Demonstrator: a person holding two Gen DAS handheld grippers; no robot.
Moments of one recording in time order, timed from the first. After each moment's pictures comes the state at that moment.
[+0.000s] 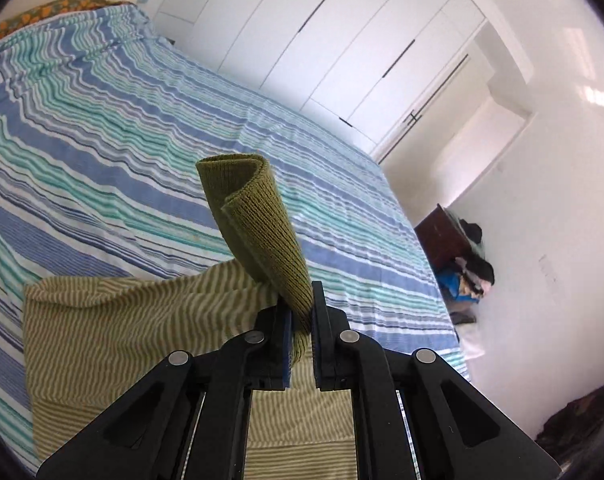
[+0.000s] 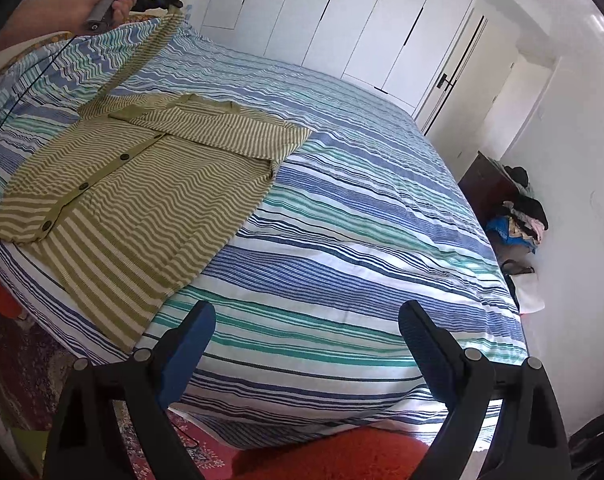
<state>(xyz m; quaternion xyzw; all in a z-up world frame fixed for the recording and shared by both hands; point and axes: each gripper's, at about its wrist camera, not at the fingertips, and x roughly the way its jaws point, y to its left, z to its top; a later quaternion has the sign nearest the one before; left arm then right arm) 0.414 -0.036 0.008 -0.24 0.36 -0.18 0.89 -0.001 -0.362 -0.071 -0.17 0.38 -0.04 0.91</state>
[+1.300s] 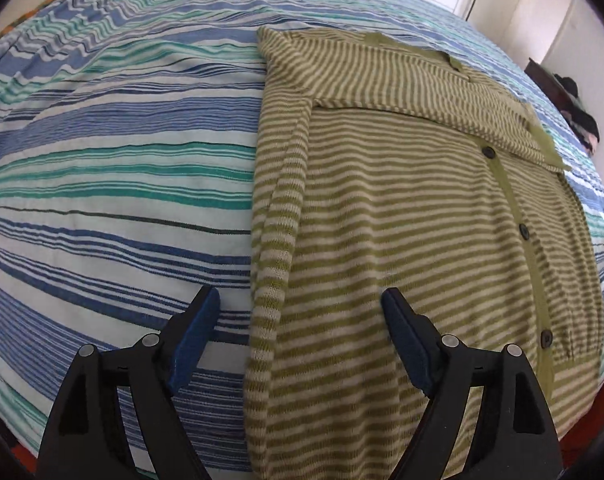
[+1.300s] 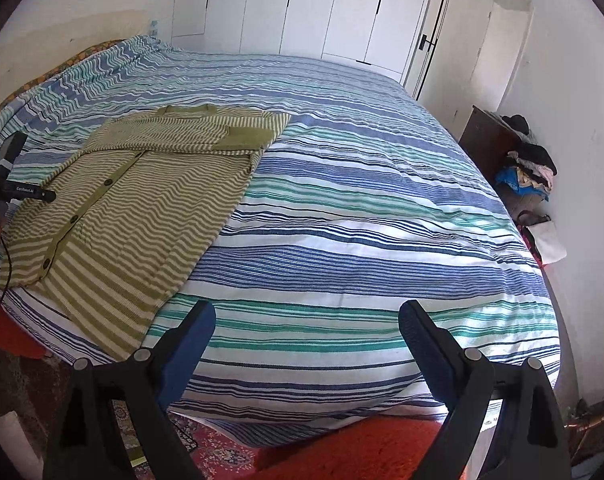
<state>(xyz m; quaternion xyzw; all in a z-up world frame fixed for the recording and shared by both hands) 0.212 0.074 -0.173 -0.04 0.52 -0.05 0.85 0.008 -0.396 -0.073 -0.07 0.41 -0.05 0.91</state>
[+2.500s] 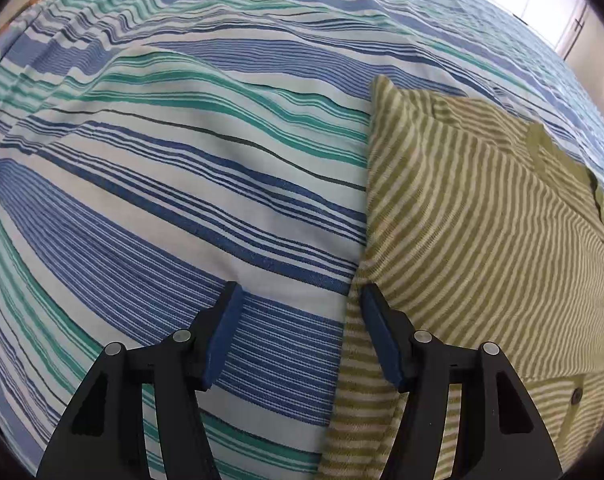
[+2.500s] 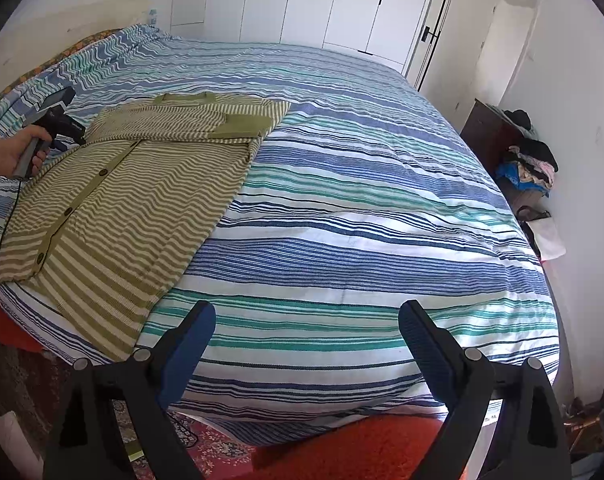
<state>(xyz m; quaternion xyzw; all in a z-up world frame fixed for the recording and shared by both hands) 0.402 0.109 -0.198 -0.08 0.55 0.11 0.83 0.019 -0.393 -0.079 -0.08 0.43 -0.05 0.90</state>
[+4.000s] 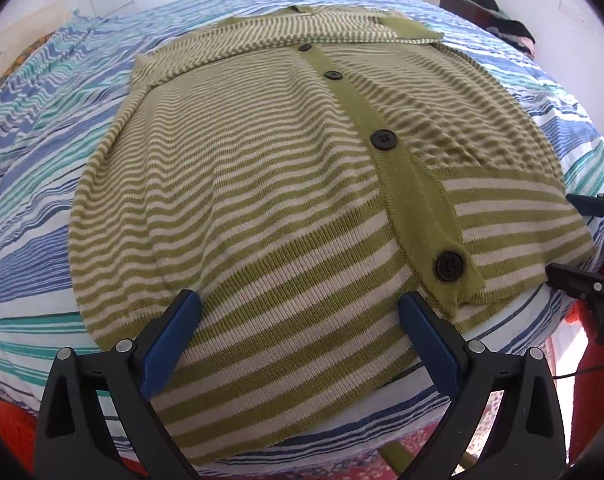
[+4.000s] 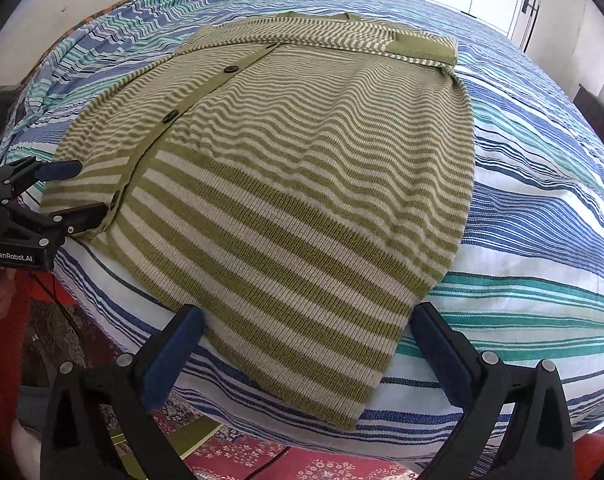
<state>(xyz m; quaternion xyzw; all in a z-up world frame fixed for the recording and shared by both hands) 0.101 -0.043 -0.194 0.10 0.49 -0.14 0.85 0.051 -0.259 -0.182 -0.06 0.51 0.11 0.85</state>
